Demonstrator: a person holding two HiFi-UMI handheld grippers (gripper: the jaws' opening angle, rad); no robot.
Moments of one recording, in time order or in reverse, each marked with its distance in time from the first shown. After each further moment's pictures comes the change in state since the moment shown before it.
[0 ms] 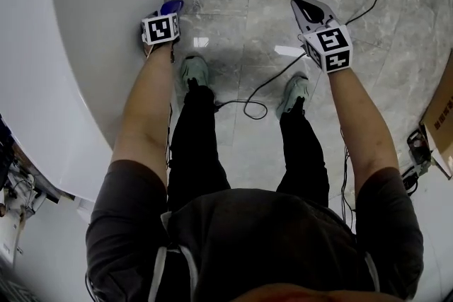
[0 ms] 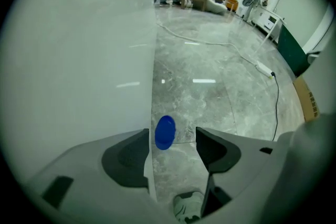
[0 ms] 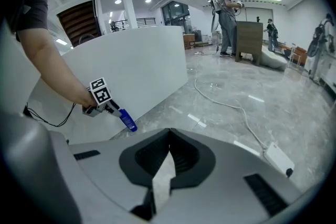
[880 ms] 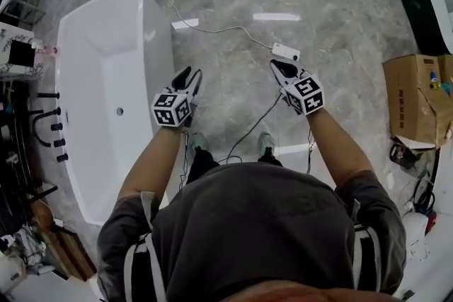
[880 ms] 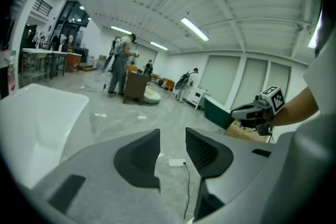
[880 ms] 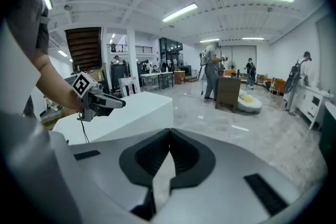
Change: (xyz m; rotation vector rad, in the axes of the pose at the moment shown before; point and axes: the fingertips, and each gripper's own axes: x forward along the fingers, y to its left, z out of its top) left arm -0.637 -0.219 0.215 0.203 -0.810 -0.571; right arm -0.457 0.026 0.319 -0.038 -0.290 -0.146
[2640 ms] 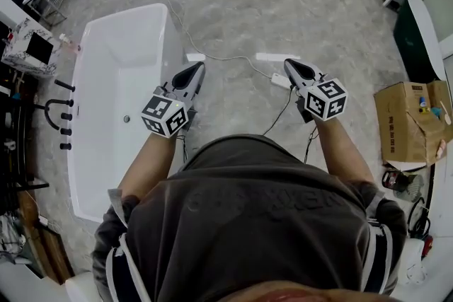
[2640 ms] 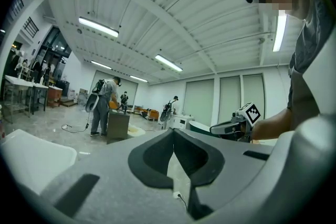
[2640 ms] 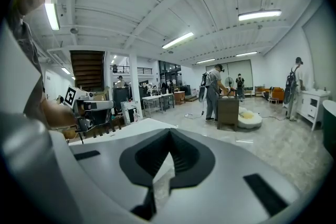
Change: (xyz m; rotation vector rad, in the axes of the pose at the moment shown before) left arm -0.176 -0.143 0.185 0.208 -0.334 -0.147; right arm -0.154 0.055 0.160 0.049 -0.236 0.005
